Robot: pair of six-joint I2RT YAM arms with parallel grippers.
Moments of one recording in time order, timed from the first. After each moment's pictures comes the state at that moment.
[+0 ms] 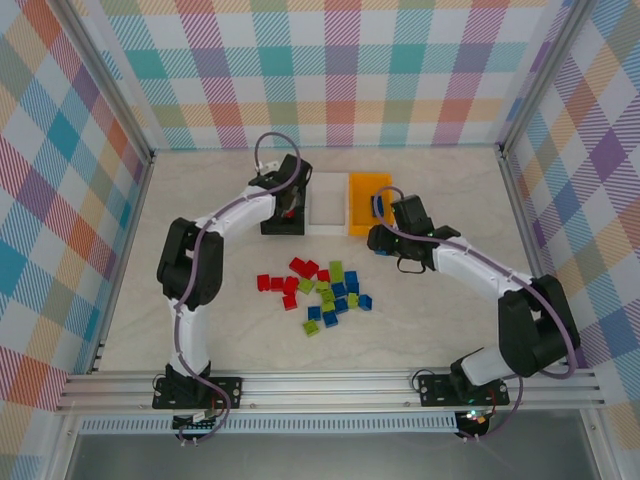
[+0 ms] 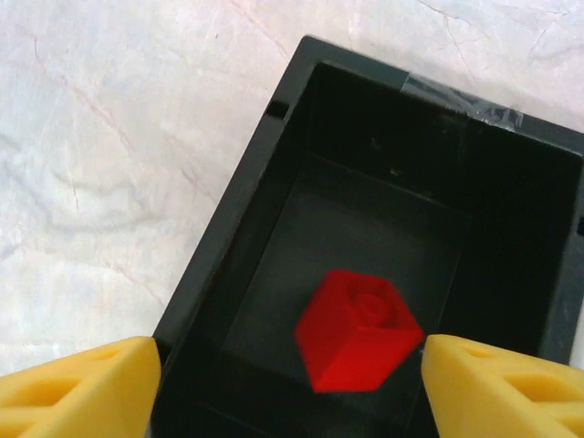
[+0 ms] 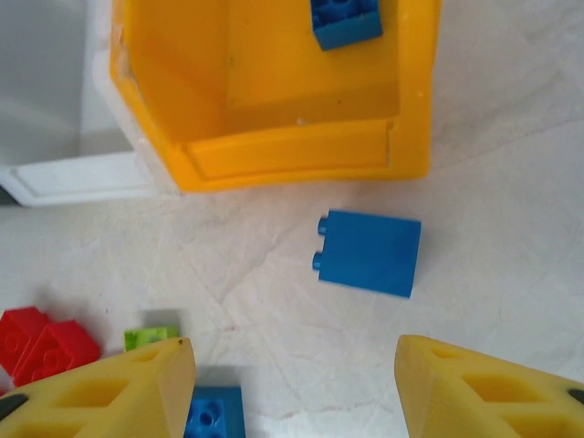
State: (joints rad) left arm -0.49 2.01 1.61 -0.61 -0.51 -0.73; right arm 0.47 1.45 0.93 -0.39 -0.03 0.56
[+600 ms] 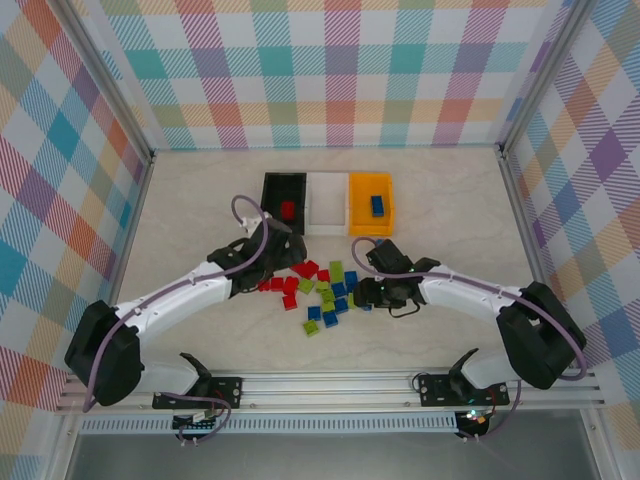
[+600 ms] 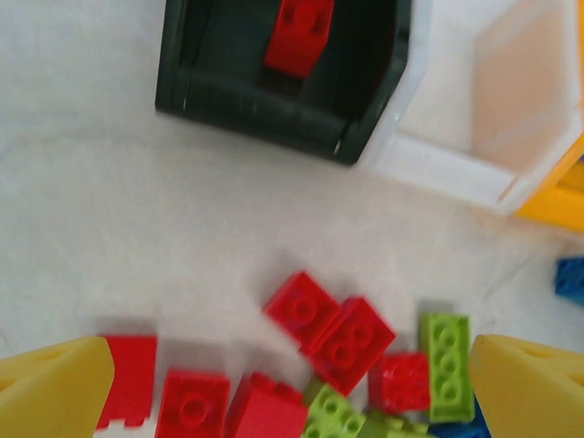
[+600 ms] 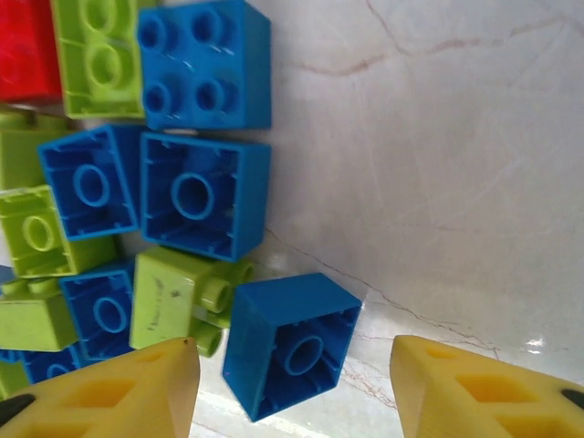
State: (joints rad) left arm -0.70 1.31 0.88 -0.45 -0.33 -0.84; right arm 0.70 1.40 0.71 -0.48 -0.13 0.65
